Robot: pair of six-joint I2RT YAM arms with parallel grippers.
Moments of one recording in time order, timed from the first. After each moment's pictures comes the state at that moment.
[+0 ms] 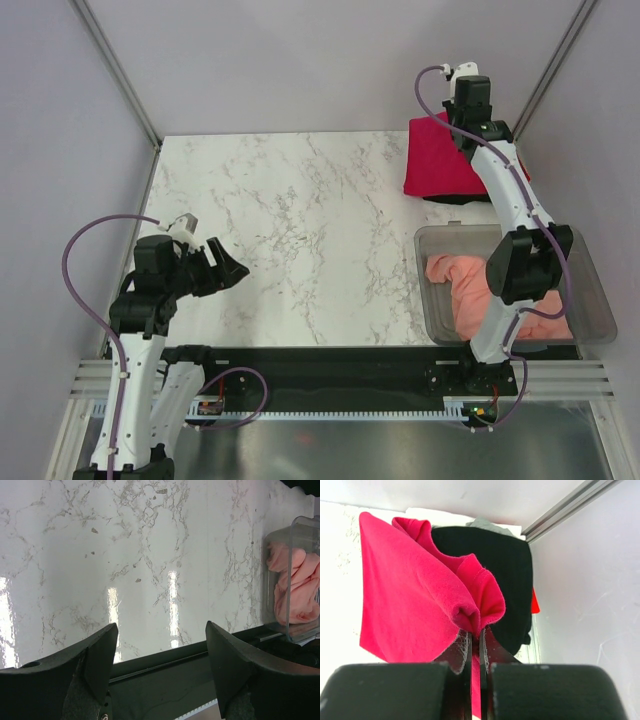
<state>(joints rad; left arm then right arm) -0.01 0.63 0.83 -0.90 0.40 -0.39 0.11 1.87 1.87 -0.50 0.39 -0.24</state>
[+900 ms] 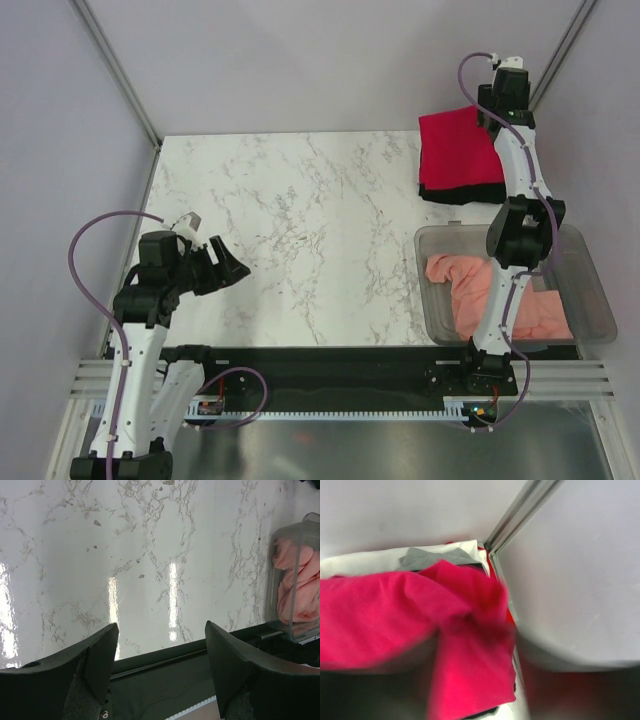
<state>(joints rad) -0.01 0.68 0.82 -0.89 0.40 -0.39 -0.11 2.18 2.19 -0.45 0.33 -0.19</state>
